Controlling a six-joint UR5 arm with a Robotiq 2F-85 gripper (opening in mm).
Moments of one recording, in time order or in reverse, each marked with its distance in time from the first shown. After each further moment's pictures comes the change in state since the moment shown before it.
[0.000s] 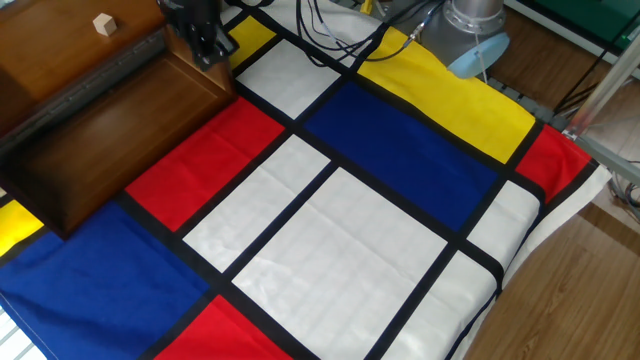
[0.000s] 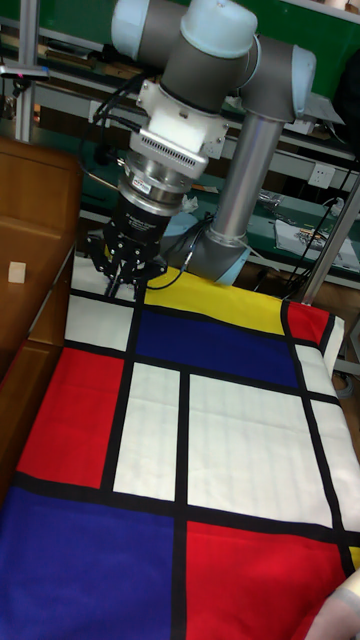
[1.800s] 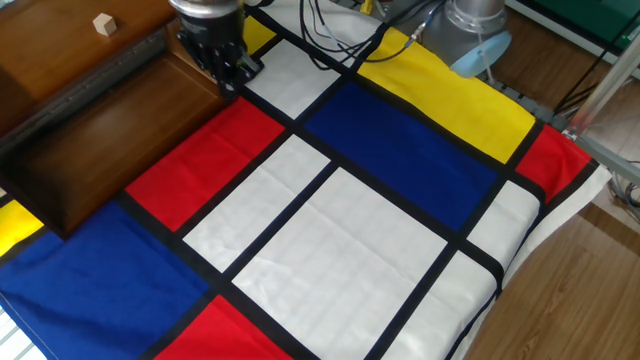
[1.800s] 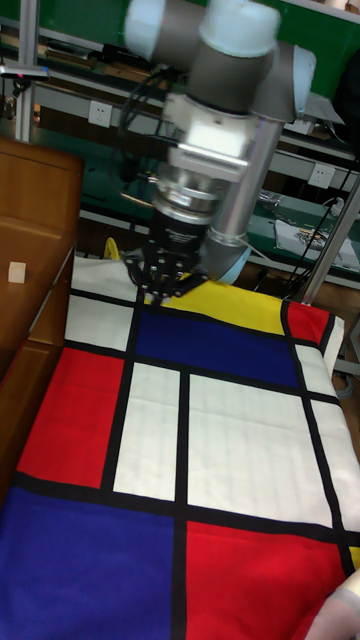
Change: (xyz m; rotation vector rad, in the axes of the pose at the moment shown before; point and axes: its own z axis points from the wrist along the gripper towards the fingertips) arm -0.015 0.095 -0.022 -0.118 -0.016 -0.078
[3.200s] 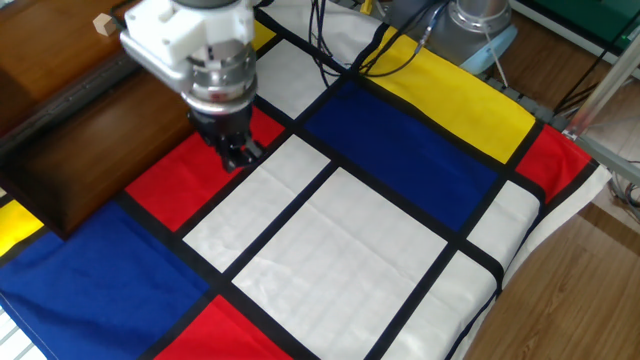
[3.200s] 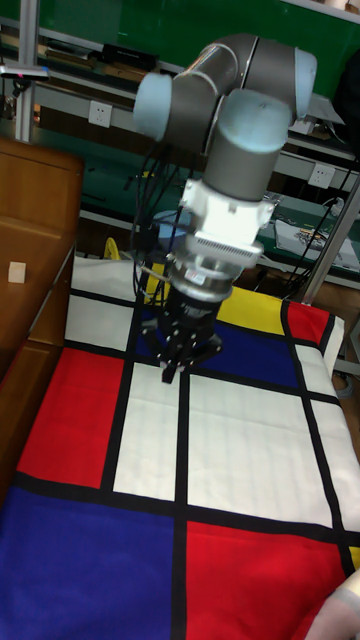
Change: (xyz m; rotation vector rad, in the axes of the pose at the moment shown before) arm -0.057 0.014 0.094 -0.020 -0.063 0.032
